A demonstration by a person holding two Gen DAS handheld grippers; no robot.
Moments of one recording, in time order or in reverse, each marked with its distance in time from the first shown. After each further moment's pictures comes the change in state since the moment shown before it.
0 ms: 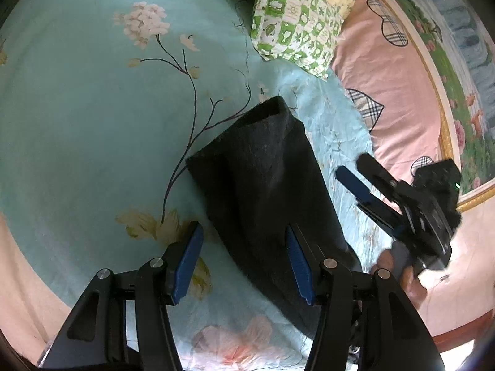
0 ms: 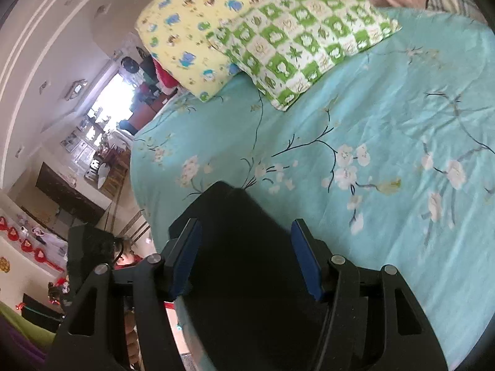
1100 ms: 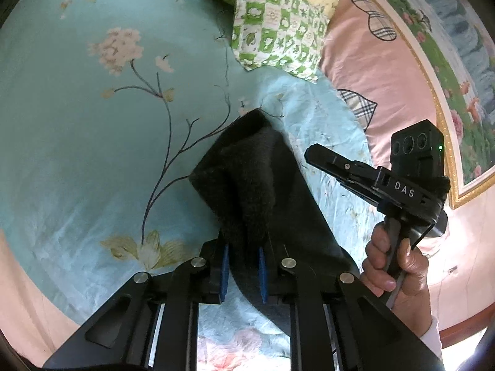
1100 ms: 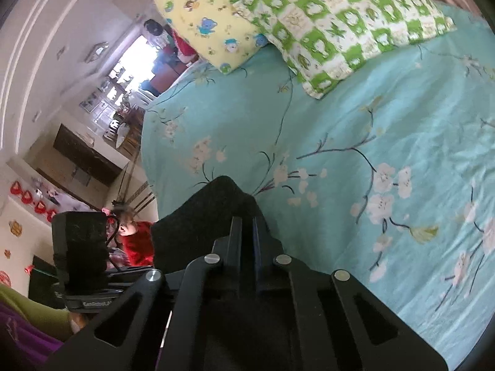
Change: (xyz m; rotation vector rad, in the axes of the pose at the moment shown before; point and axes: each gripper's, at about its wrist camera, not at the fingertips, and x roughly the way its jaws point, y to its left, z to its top) left arm -0.002 -0.020 0.008 0.064 -0.030 0.022; right arm 0.043 0.000 0.037 -0.094 0.171 0.089
